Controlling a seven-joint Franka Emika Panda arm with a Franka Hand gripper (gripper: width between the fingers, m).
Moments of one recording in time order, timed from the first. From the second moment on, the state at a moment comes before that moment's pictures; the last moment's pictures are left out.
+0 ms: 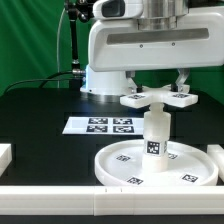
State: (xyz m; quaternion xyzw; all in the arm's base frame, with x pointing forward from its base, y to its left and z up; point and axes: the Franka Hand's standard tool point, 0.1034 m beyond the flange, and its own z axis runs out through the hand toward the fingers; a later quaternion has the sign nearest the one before) arm 0.552 0.035 0.123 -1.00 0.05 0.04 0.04
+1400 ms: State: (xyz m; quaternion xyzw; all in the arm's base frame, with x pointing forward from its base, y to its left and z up) arm 0.557 0.032 0.111 -1.00 0.02 0.05 0.04
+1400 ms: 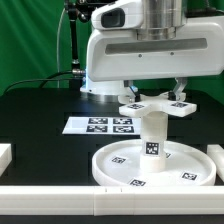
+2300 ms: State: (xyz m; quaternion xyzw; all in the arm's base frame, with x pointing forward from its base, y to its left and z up) arm 0.562 0.038 0.111 -0.93 0.38 0.01 0.04
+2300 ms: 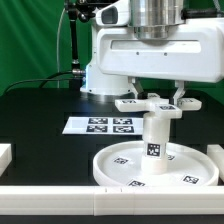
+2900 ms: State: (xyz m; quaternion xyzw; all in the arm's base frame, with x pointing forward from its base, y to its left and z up) arm 0.563 0.039 0.110 -0.76 0.64 0.02 0.05
